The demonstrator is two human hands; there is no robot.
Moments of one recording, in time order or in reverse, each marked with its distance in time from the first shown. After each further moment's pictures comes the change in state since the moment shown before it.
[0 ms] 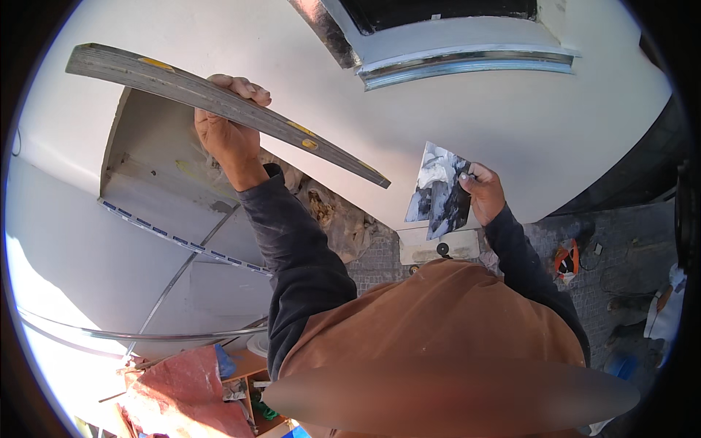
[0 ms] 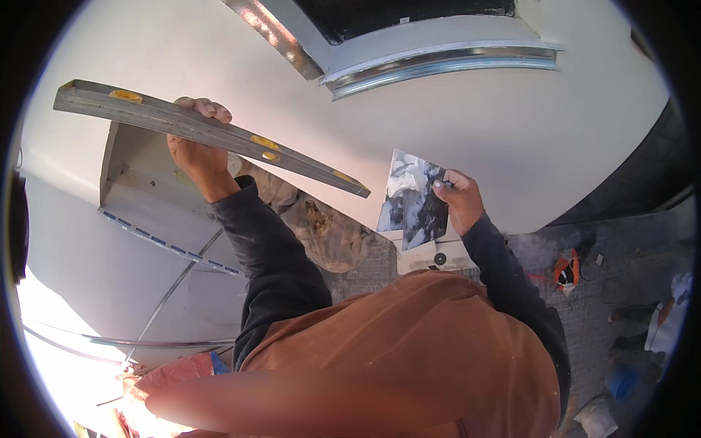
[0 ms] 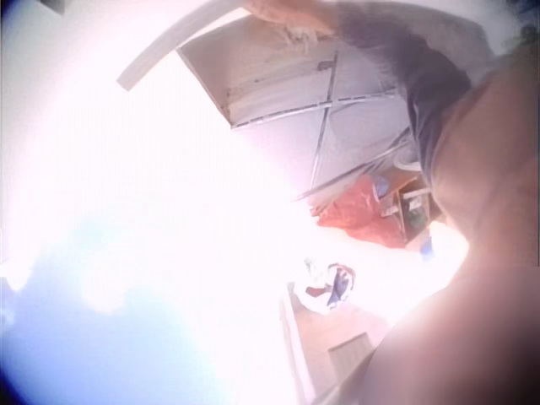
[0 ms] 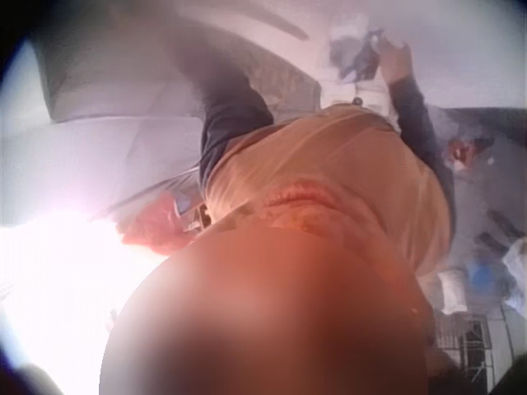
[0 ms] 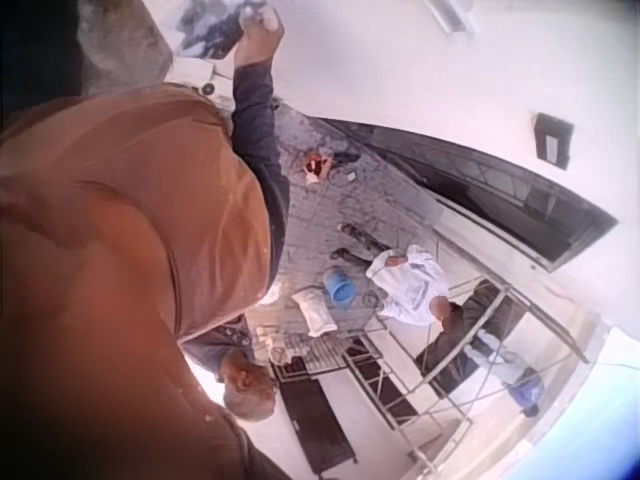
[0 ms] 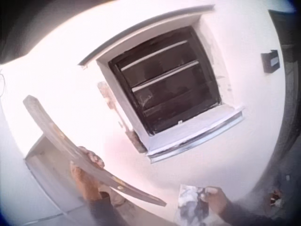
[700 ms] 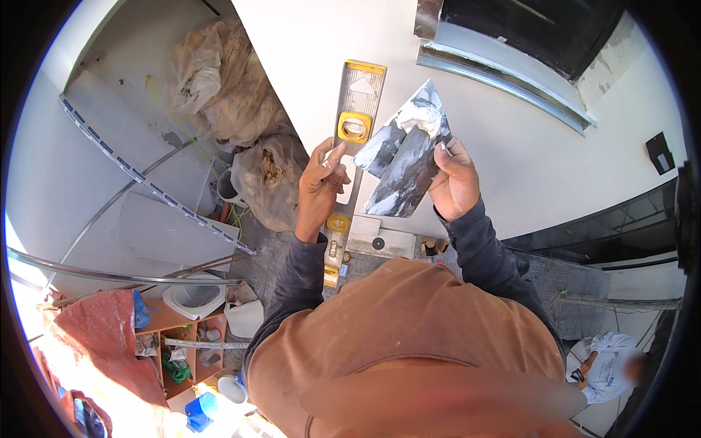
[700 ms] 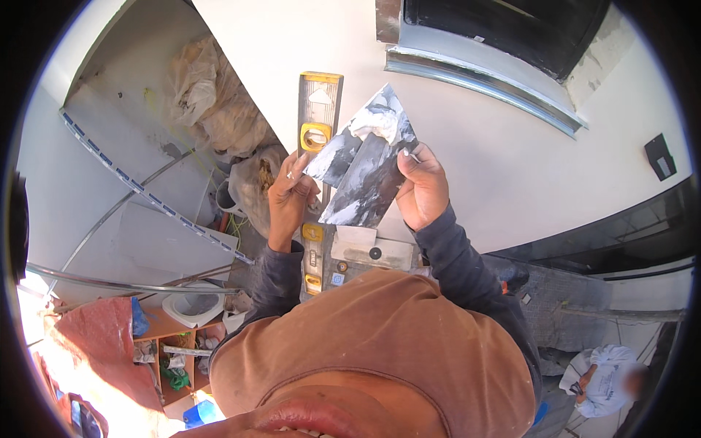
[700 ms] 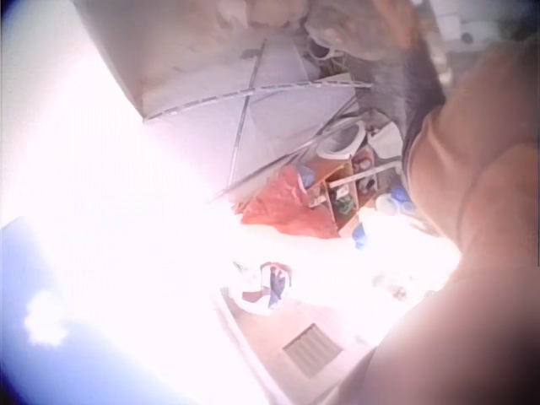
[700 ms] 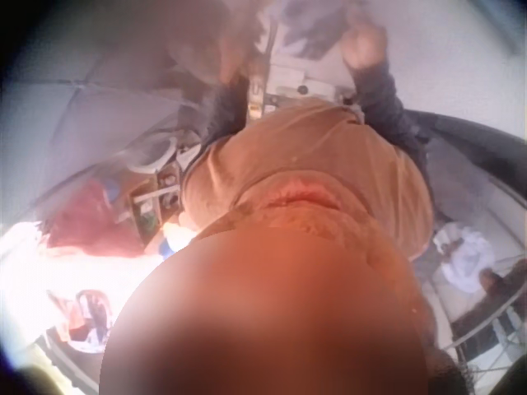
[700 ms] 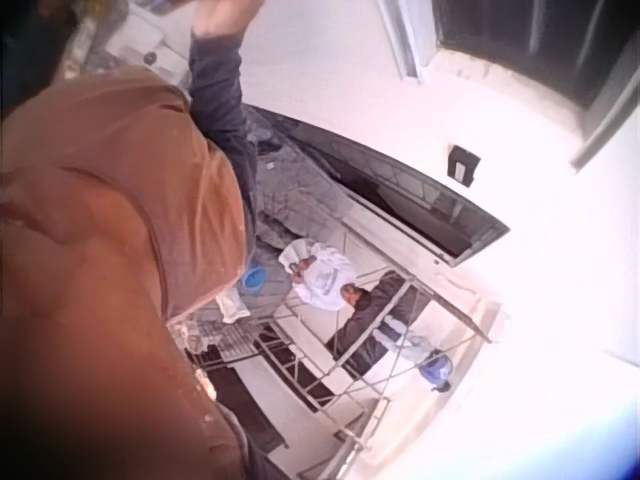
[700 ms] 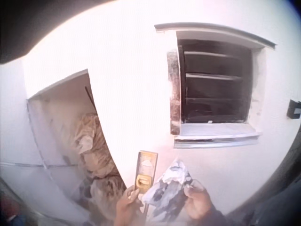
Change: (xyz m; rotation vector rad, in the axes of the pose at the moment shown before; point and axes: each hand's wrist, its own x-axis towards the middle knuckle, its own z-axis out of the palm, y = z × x) left_hand -0.261 0.016 0.042 0.270 0.253 -0.465; right_hand -0.042 -0.073 0.129 0.323 -0.119 0.206
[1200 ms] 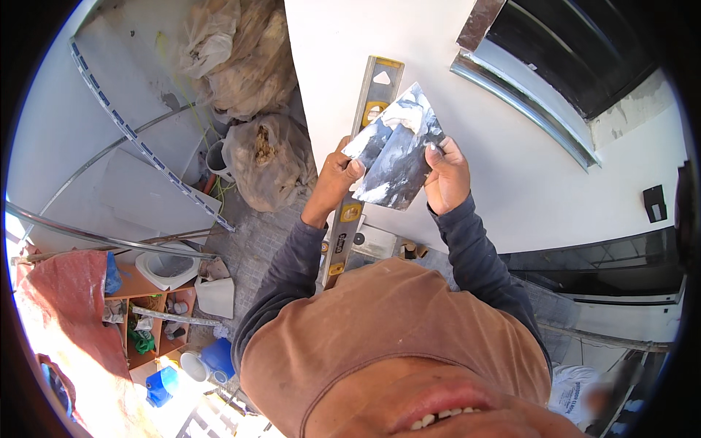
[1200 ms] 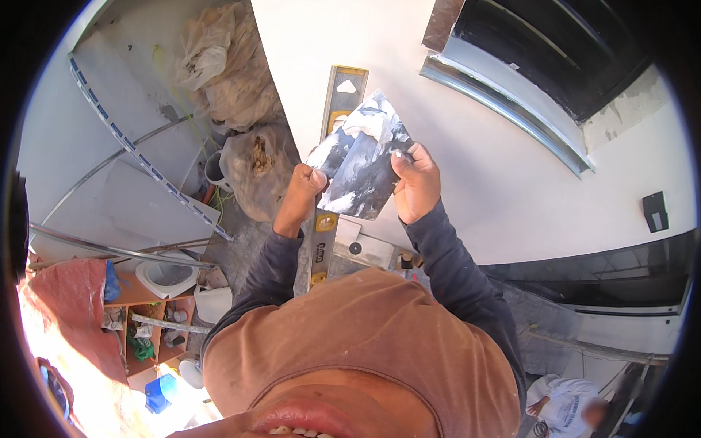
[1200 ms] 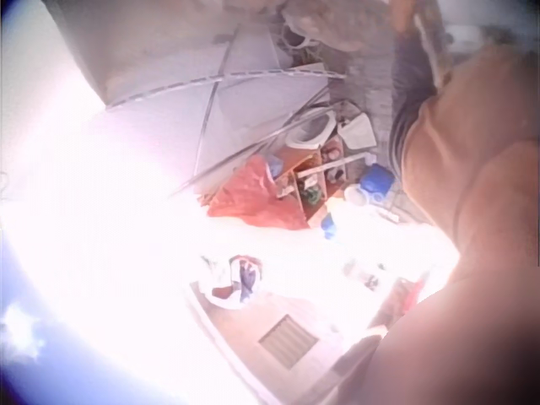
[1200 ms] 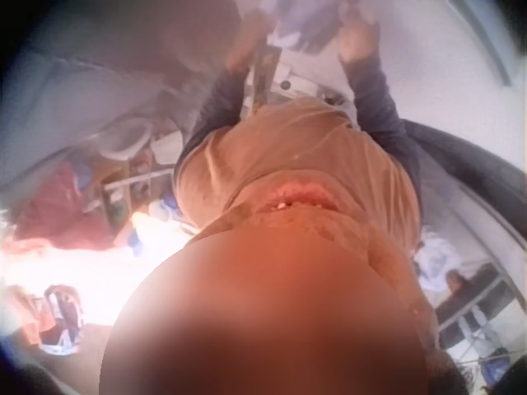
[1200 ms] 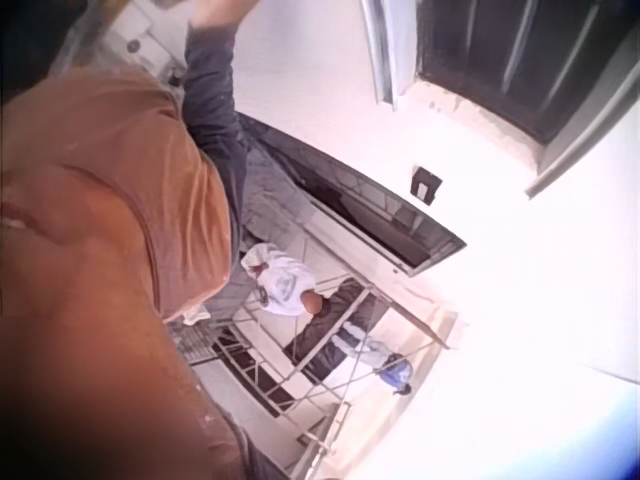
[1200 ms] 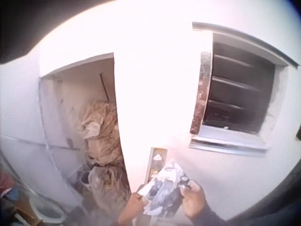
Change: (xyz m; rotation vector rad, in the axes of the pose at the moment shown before) left_hand 0.003 -0.031 0.008 -0.092 -0.107 -0.131; right_hand 0.025 0.016 -0.014 -0.243 -0.069 -0.015
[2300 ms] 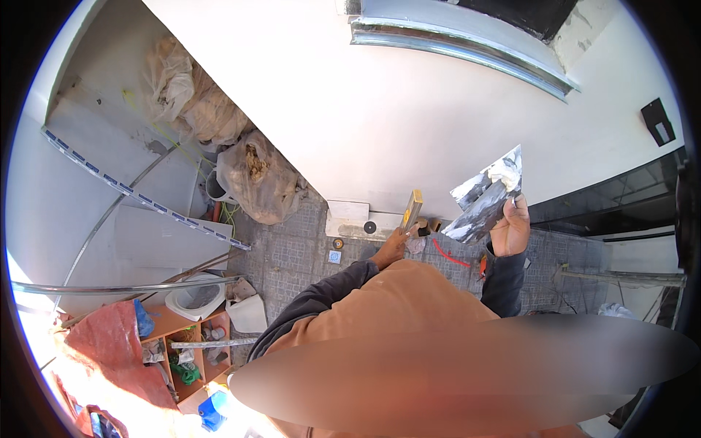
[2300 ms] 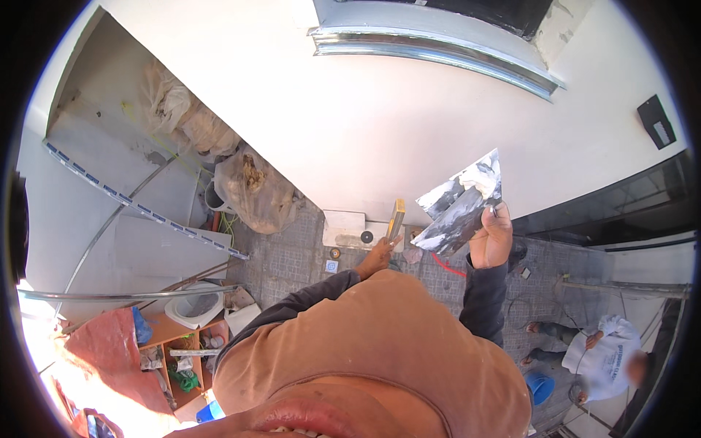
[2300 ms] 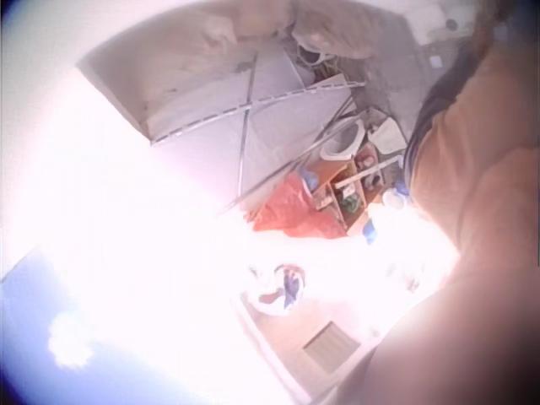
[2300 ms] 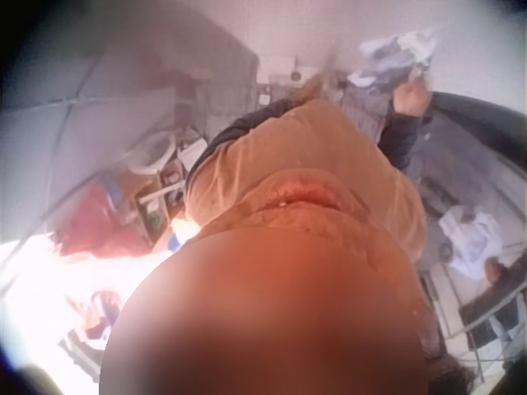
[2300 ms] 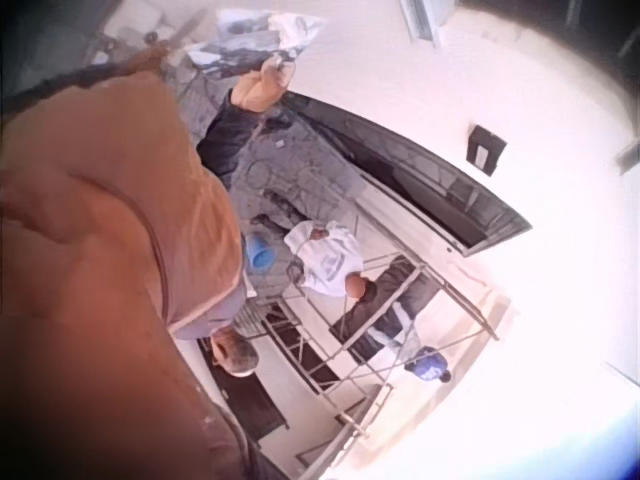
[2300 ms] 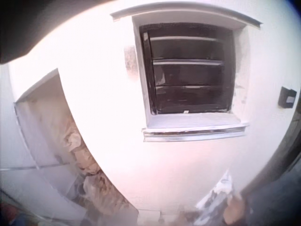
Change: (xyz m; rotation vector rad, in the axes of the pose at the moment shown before) left_hand -0.164 -0.268 0.170 0.363 -0.402 -0.124; right_hand -0.169 -0.077 -0.167 0.075 0.355 -0.227
